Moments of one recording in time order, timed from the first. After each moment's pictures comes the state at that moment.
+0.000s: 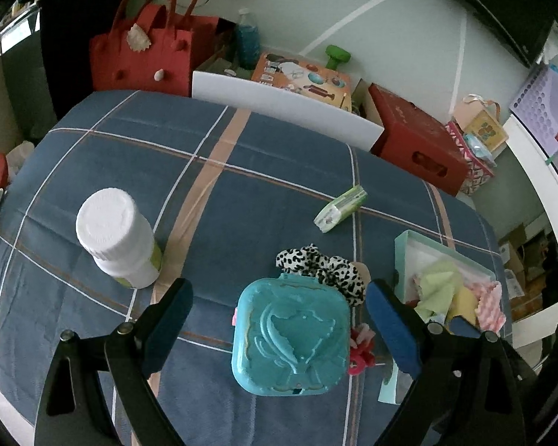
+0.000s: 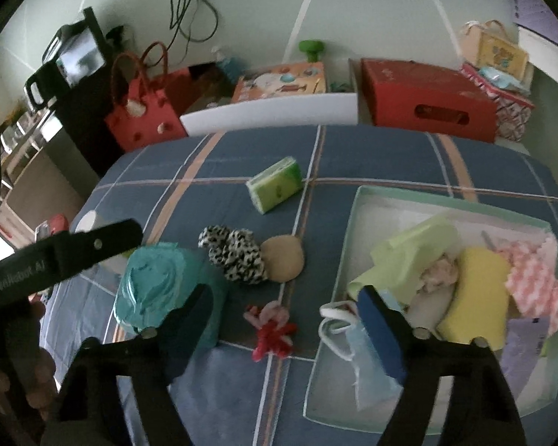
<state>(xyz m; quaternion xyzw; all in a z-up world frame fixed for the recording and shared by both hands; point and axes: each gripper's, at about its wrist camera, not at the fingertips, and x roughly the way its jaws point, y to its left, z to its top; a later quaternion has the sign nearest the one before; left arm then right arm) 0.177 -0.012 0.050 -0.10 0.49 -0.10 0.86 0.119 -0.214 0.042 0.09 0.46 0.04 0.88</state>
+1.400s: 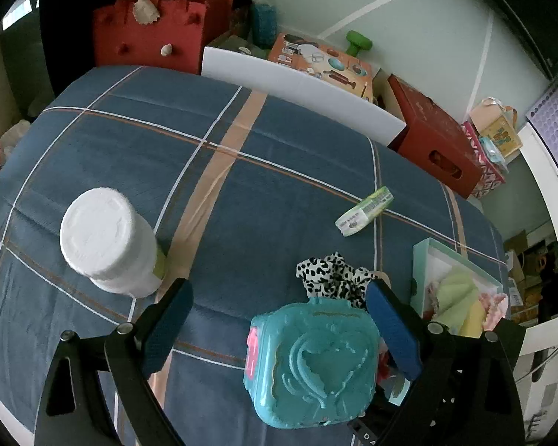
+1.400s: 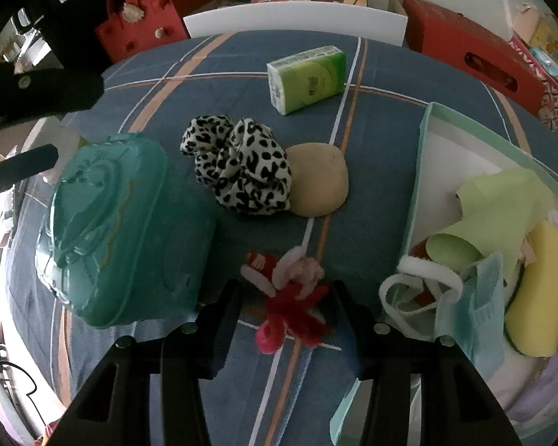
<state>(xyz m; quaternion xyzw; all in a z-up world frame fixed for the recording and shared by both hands) 0.212 0.005 0.029 -0.12 0.52 -0.10 0.84 0.151 -0.177 -0.038 0.02 0.58 0.05 0.81</state>
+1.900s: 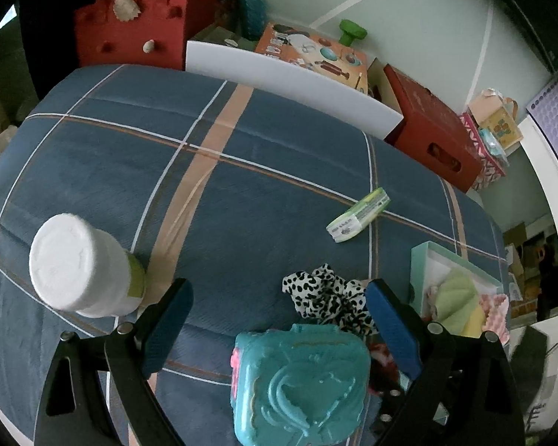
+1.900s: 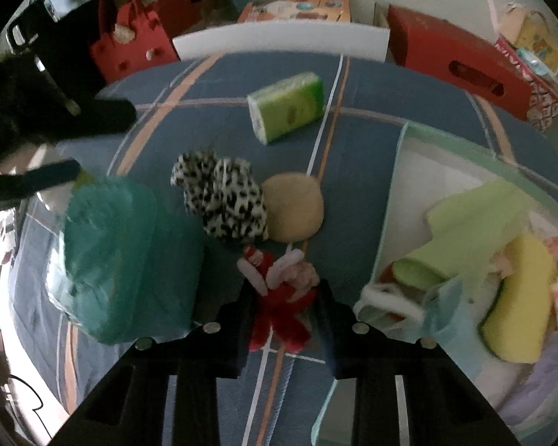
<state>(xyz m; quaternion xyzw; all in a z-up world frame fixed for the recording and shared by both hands) 0.234 -0.011 0.023 -0.11 0.54 -0.11 0.83 0.156 -0.192 -0.015 0.04 0.55 0.04 0.83</state>
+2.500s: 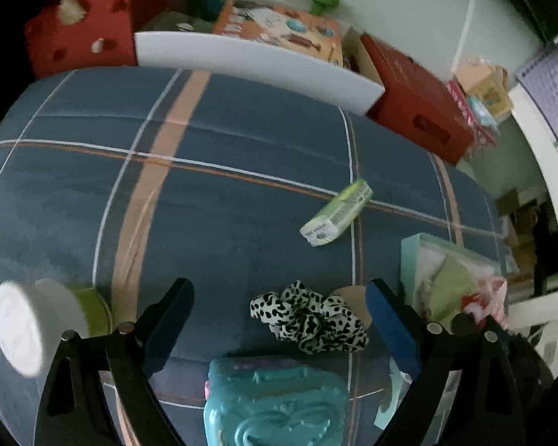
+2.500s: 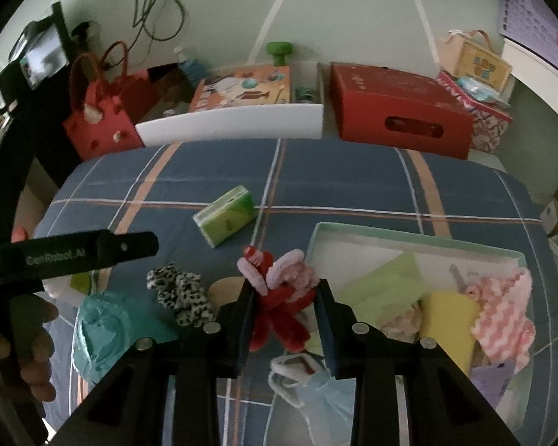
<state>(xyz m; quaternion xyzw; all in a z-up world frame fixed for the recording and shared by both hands) 0.272 -0.046 0.011 -0.07 0.58 -0.16 0.80 0.169 -0.233 0.052 0.06 0.47 -0.04 0.88</state>
